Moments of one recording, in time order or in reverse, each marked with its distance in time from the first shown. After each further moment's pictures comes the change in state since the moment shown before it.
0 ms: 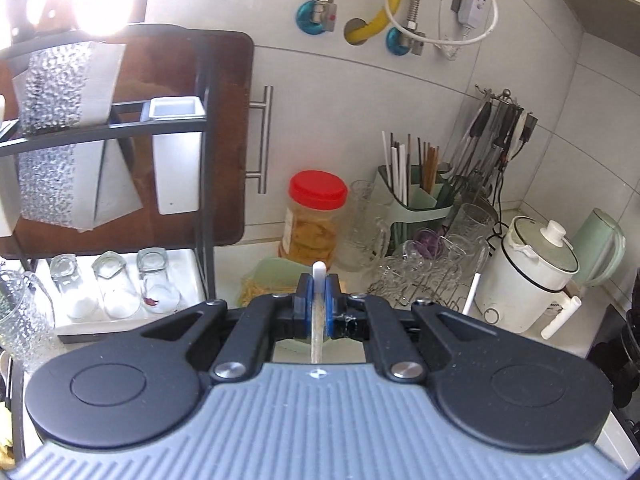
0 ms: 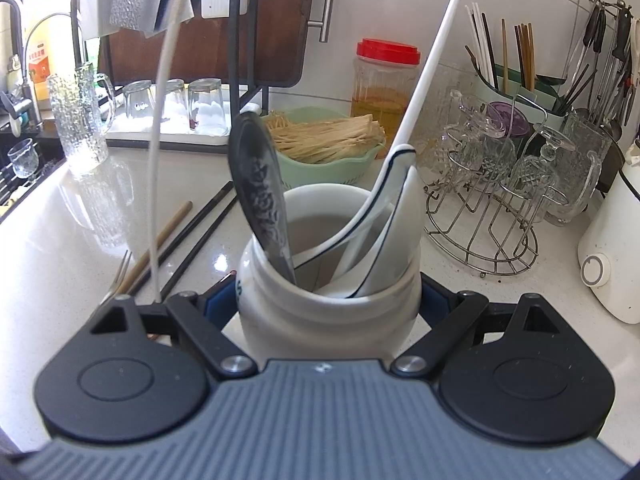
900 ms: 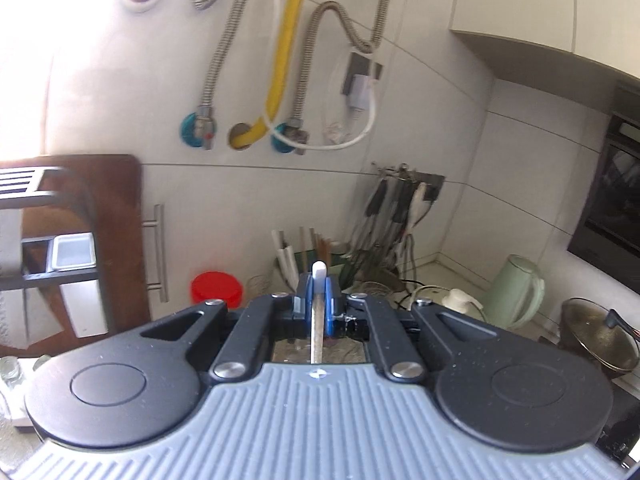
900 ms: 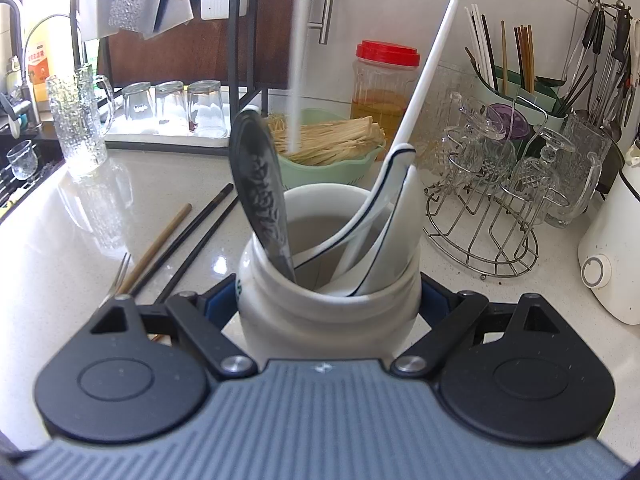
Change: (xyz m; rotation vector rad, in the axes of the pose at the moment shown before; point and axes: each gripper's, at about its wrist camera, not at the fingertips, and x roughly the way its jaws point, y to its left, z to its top) left arm -0.048 -0.067 0.077 0.079 -0.168 -0.242; right arm 0.002 0.000 0.001 -0.001 -0.005 0.000
